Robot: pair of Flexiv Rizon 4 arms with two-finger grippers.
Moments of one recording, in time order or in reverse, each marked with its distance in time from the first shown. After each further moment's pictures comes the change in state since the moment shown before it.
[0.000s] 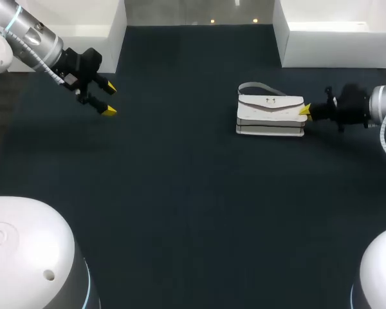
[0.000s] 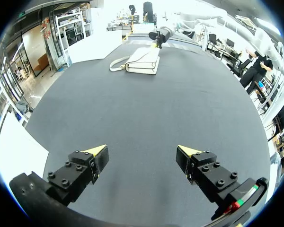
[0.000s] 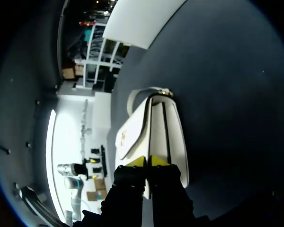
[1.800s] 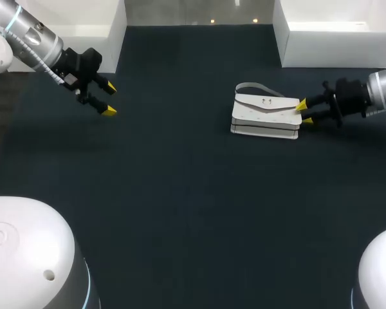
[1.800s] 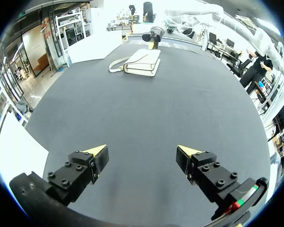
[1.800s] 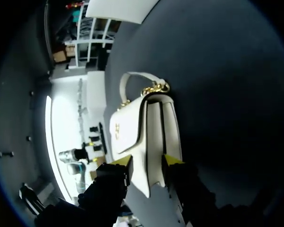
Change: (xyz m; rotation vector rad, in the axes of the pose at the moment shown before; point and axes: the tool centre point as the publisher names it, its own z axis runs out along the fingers) left arm 0.000 0.000 0.000 0.000 0.000 0.000; right arm -0.003 0.001 0.005 0.288 -0.029 0.037
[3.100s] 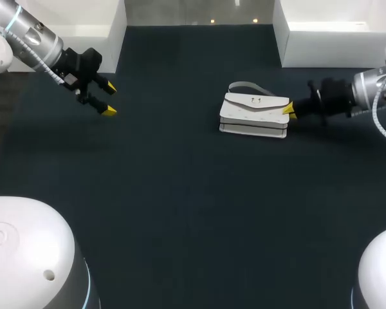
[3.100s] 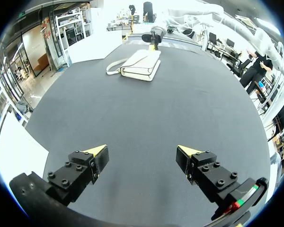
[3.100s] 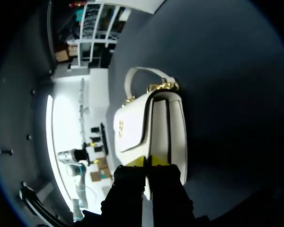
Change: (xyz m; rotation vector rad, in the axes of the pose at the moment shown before) left arm 0.000 0.000 0.000 0.000 0.000 0.000; right arm 0.025 -0.012 0.037 -0.019 0.014 -0.012
